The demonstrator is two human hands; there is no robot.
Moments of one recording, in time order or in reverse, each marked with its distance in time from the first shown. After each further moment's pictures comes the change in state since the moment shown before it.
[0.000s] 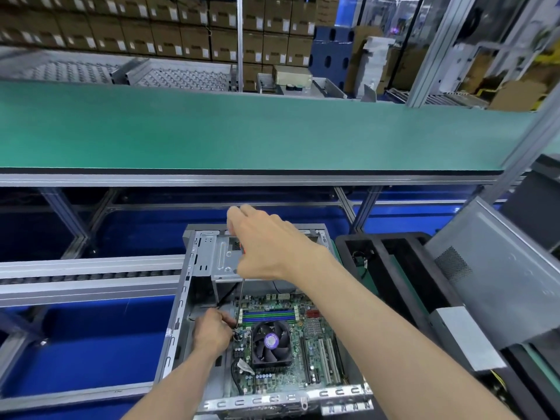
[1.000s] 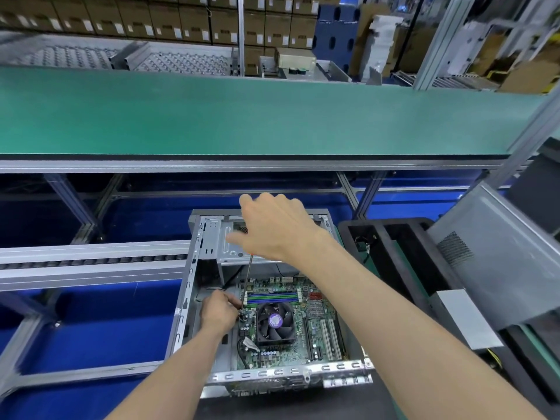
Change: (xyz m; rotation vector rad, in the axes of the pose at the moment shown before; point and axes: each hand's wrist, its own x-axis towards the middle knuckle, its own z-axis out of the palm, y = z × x) left_hand -0.011 0.007 -0.007 -0.015 -0.007 -0.009; right_hand 0.000 -0.001 0.005 -0.189 0.068 0.071
